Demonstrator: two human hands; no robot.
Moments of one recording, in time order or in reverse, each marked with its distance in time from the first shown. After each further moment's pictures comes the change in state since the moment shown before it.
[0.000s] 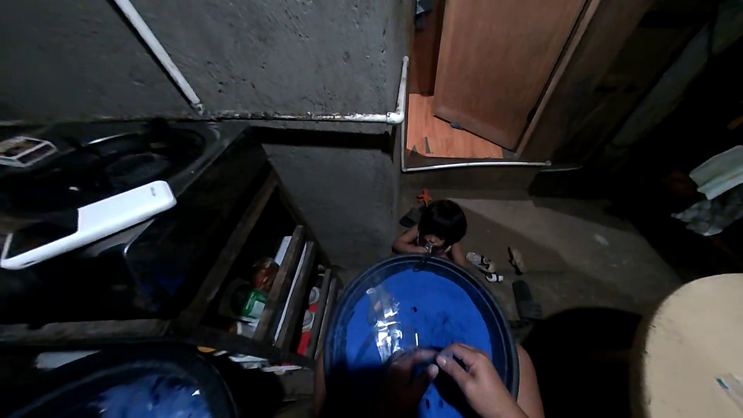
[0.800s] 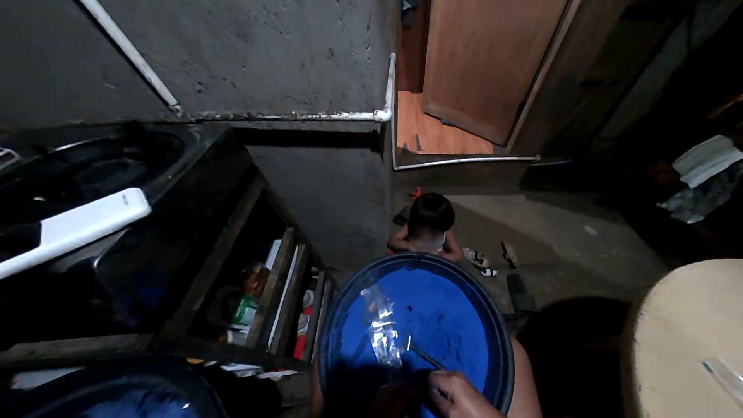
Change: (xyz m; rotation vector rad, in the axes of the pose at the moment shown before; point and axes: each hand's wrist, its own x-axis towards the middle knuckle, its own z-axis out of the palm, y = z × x) left_hand -0.029 -0.005 -0.020 -0.129 -0.312 -0.365; right_hand -0.018 0.025 0.024 -0.012 -0.386 -0.044
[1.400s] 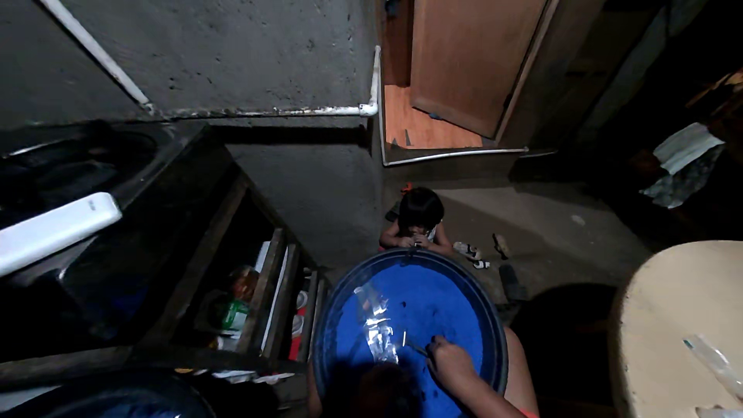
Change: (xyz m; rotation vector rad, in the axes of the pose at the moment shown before) left_hand 0.003 0.012 -0.006 -0.093 0.229 0.010; right_hand 0.045 0.035 0.000 -0.512 -0.128 0.626
